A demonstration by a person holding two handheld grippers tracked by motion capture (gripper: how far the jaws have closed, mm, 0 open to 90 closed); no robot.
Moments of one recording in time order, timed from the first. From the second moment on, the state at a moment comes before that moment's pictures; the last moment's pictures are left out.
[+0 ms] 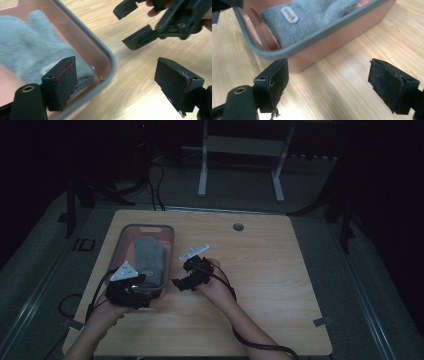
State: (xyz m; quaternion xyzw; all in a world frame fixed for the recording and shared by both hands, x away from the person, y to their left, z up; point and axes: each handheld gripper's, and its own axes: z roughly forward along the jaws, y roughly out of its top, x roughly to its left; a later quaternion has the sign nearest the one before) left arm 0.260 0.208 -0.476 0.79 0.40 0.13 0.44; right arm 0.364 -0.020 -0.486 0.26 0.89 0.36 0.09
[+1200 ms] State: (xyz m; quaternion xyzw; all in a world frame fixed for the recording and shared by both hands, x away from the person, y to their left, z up) left arm 0.240 0.174 -0.560 0.81 0.37 0.10 0.44; right arm 0.347 -0.077 -0.559 0.22 0.90 0.36 0.09
